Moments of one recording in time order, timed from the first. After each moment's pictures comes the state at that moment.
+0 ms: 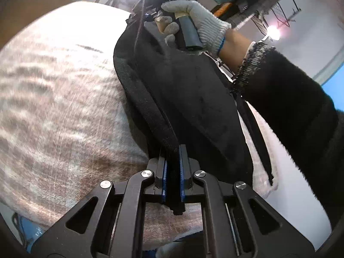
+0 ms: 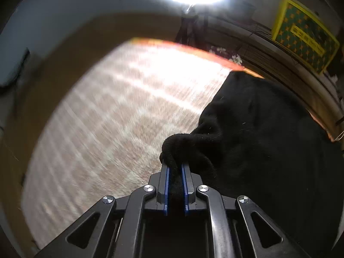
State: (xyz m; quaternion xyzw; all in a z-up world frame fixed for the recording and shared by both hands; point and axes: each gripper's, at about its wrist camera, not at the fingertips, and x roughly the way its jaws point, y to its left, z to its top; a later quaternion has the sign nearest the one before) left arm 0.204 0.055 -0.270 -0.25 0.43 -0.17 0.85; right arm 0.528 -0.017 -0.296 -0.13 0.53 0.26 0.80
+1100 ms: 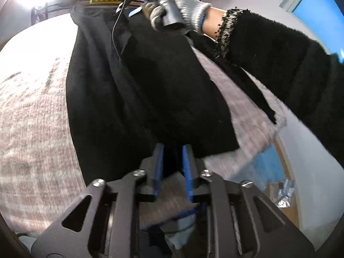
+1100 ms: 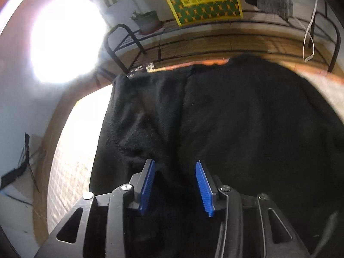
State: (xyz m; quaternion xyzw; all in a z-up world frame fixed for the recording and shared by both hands) left arm 0.198 -0.072 -0.265 -0.06 0.49 -0.29 0.82; right arm 0.536 -0.284 -0.289 0.09 0.51 0.18 0.84
